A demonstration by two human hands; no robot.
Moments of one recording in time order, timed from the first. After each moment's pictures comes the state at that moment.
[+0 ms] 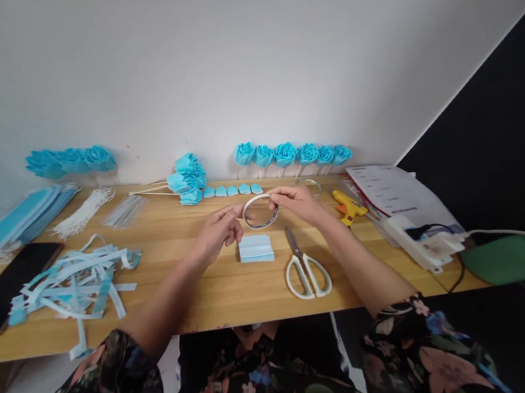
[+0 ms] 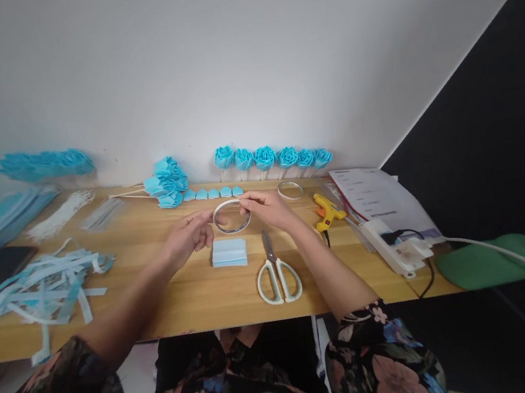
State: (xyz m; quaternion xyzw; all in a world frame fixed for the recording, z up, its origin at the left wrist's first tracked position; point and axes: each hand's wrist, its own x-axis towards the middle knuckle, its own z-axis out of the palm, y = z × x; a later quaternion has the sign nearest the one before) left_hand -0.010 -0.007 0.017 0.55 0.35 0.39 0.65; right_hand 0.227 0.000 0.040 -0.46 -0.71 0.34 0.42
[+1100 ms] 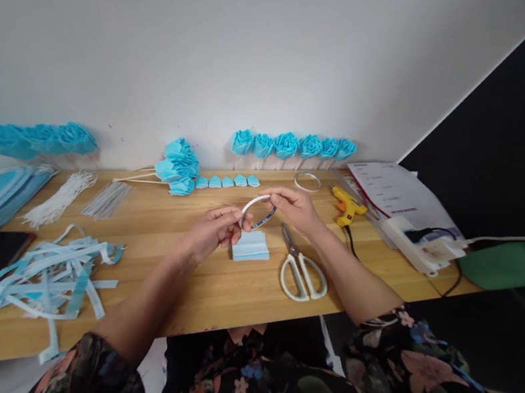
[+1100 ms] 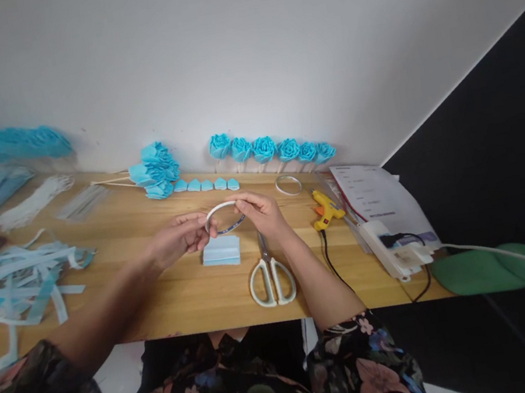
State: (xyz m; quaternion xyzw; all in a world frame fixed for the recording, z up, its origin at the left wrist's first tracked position) left_hand -0.013 -0.008 0.019 0.49 0.28 0.32 0.76; right_hand 0.218 -0.014 0.016 -0.43 -0.67 0.34 0.50
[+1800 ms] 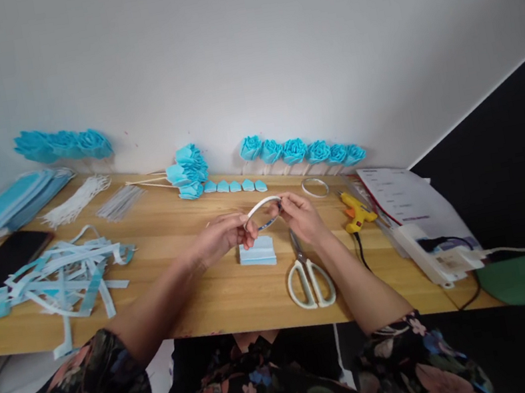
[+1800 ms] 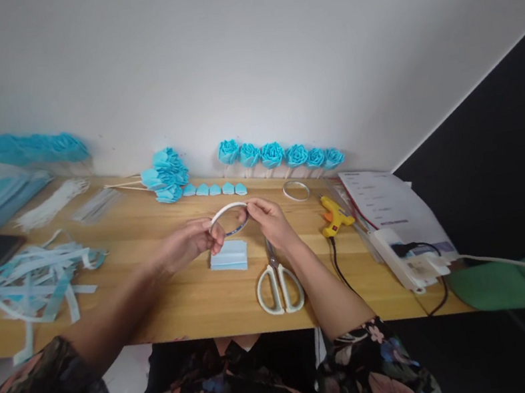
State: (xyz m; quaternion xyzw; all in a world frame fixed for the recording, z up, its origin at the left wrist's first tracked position) left_hand -0.011 -0.009 0.014 0.47 0.23 0.34 0.78; right_hand 0.207 -0.011 0.008 -0.38 -0.56 0.49 0.54
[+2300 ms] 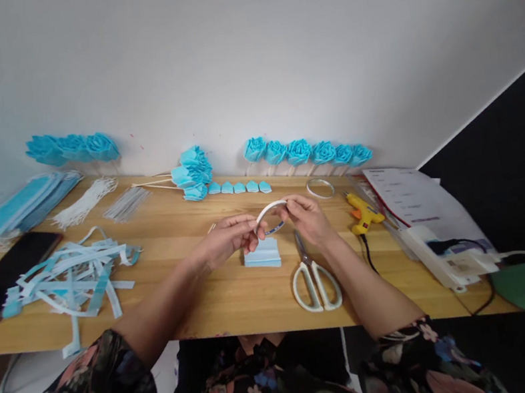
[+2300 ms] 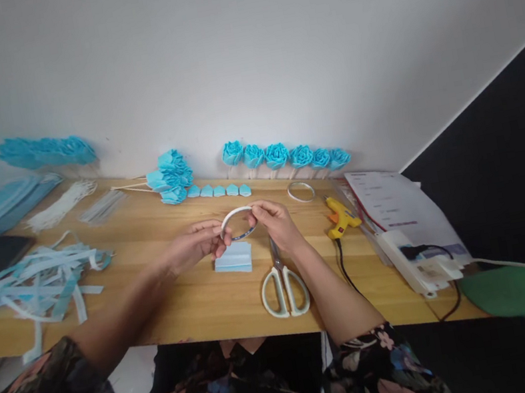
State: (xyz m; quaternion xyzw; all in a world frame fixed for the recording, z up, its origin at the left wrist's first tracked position) left_hand -0.011 -0.008 0.008 0.47 0.23 0.32 0.79; right_hand 0.211 -0.010 0.005 -0.38 -0.58 0.47 0.55
